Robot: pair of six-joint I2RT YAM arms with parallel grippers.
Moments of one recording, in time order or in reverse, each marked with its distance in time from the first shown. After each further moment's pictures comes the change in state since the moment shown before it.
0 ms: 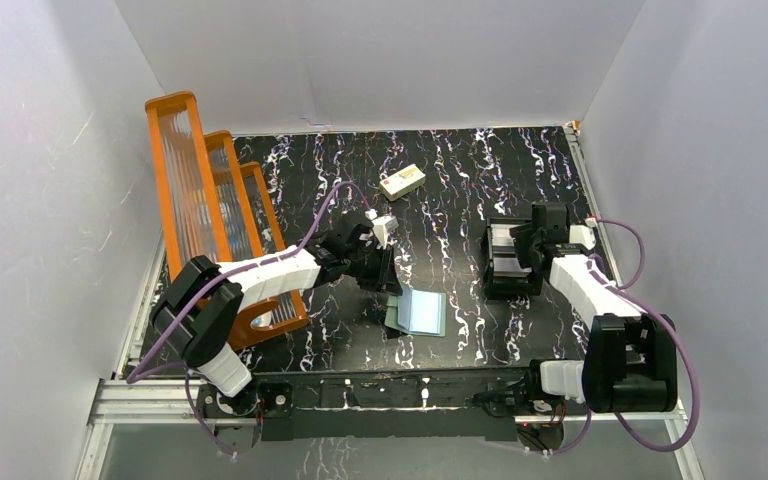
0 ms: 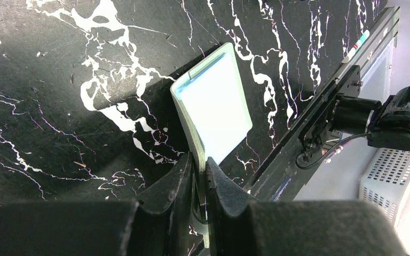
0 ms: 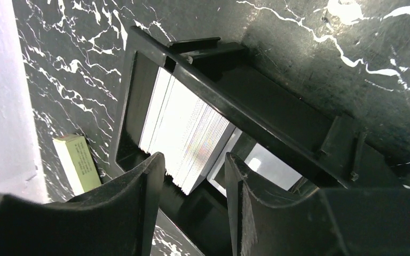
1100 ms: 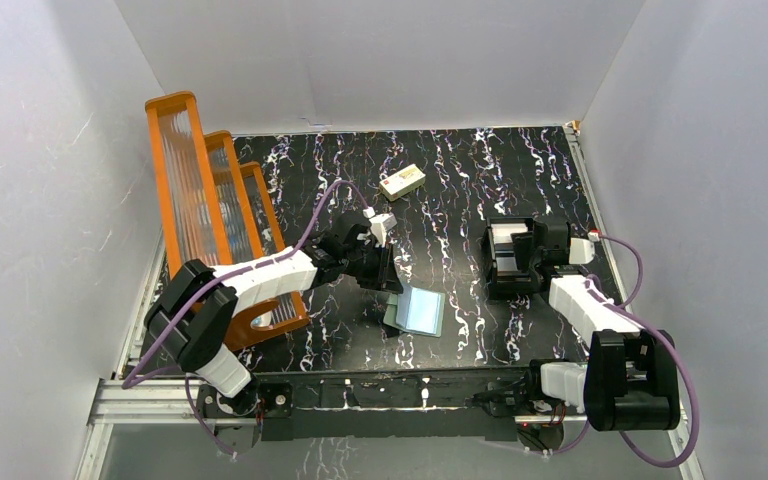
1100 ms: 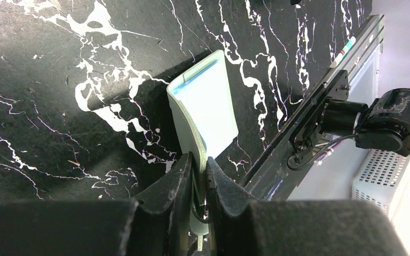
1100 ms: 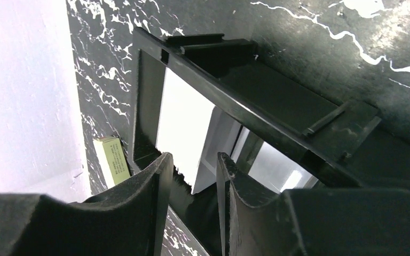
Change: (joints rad) left arm 0.000 -0.029 -0.009 0.017 -0.001 -0.025; right arm -0.001 -0.079 -0.176 0.257 0.004 0.100
